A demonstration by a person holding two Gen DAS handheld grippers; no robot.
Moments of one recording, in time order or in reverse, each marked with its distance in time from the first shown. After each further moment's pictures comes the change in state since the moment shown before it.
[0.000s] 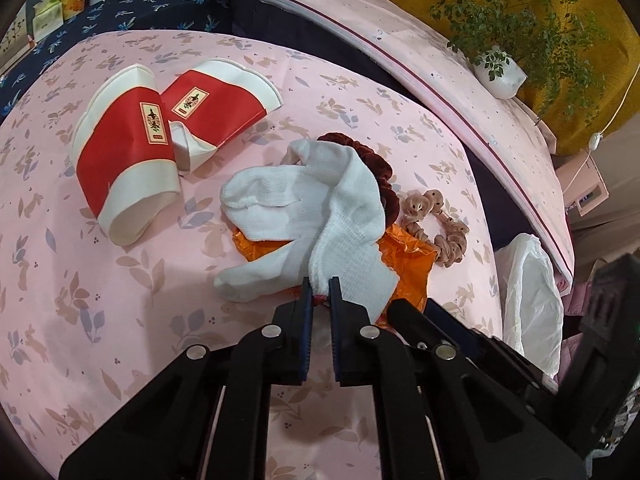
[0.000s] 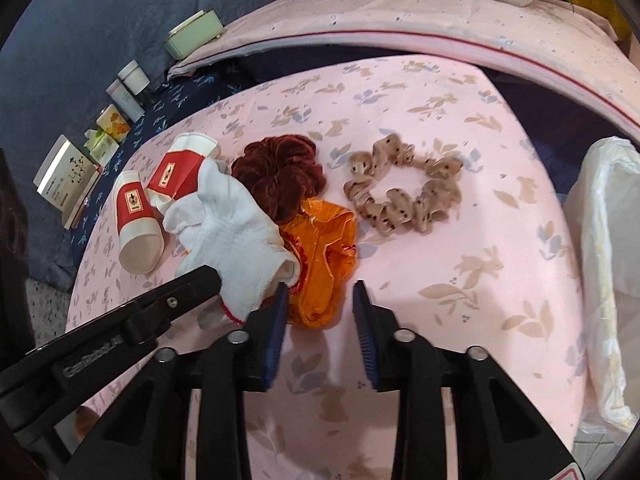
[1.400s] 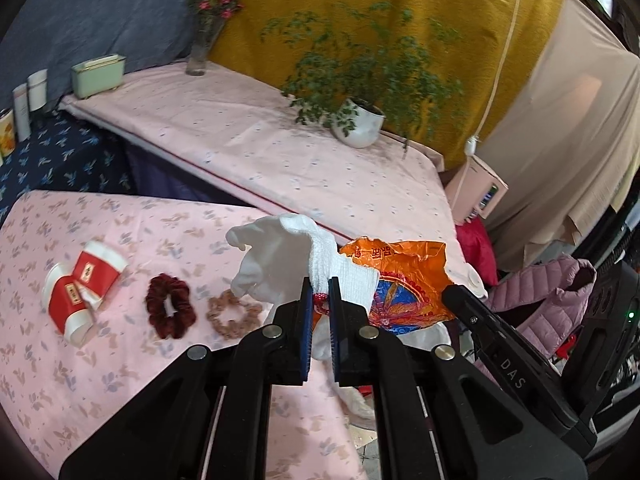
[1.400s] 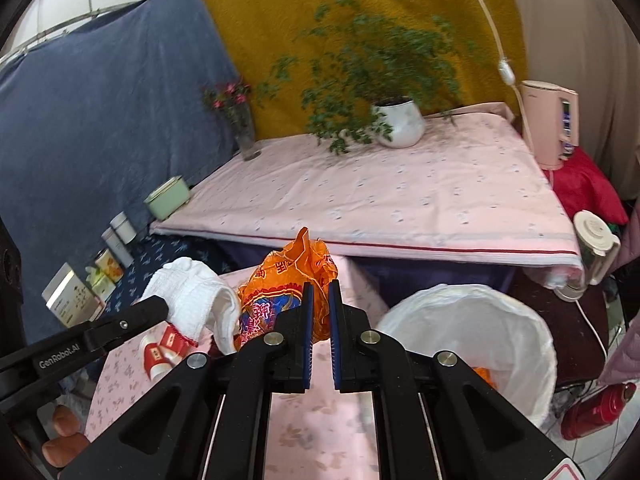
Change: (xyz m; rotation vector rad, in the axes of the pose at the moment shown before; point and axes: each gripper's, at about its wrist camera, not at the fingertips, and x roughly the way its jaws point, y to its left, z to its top) left arm -0.126 -0.190 0.015 0.277 -0.242 -0.208; right arm -0.237 -0.107 0.028 0.138 -0.504 -0.107
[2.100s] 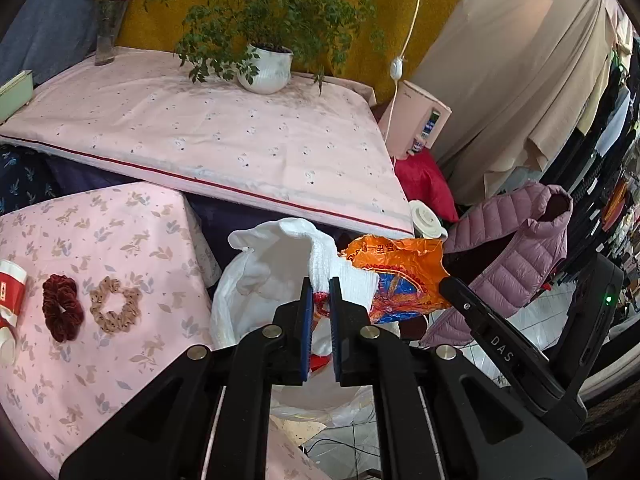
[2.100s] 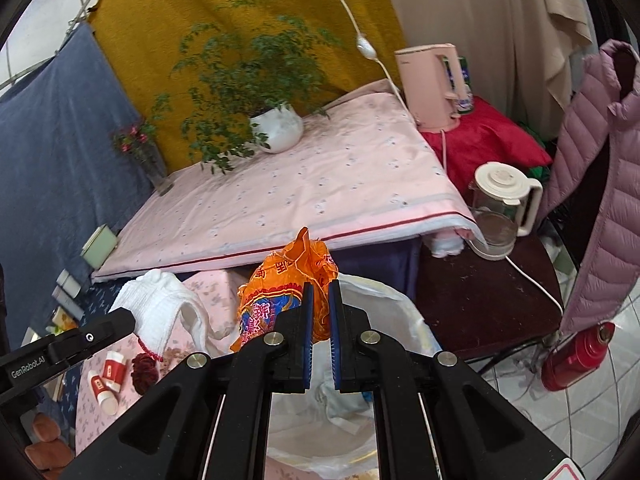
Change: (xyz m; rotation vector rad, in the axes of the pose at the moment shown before) left arm 0.079 -0.111 -0.036 0.172 0.169 -0.139; right arm -0.030 -0.153 -0.023 0.229 -0.016 -0.199
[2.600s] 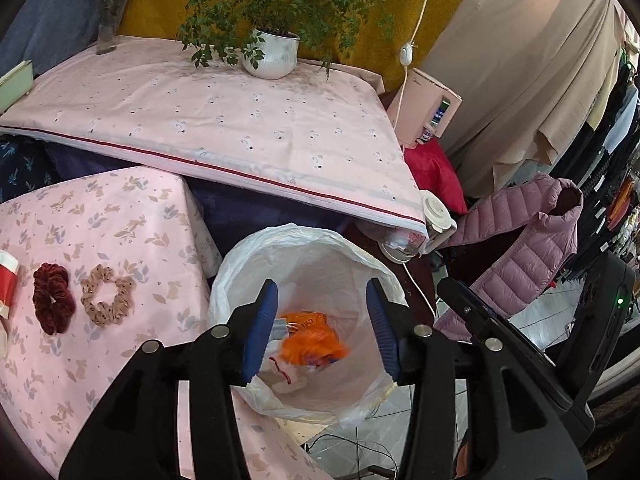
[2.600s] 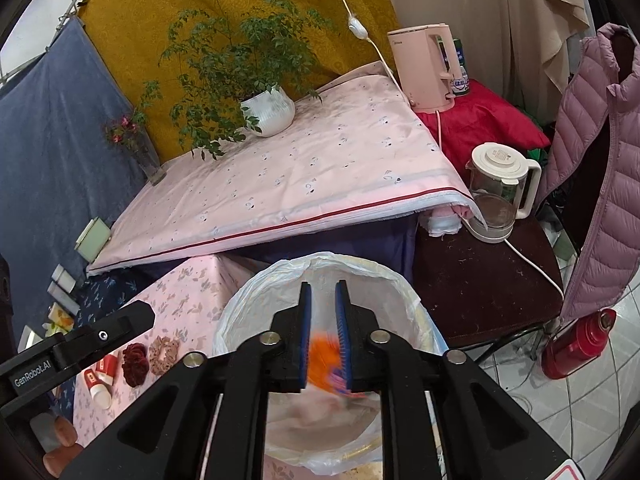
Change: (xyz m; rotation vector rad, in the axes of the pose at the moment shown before) left arm 0.019 0.009 -0.007 -0.018 0.024 0.024; right arm 0.015 0.004 -0.010 0.000 0.042 0.002
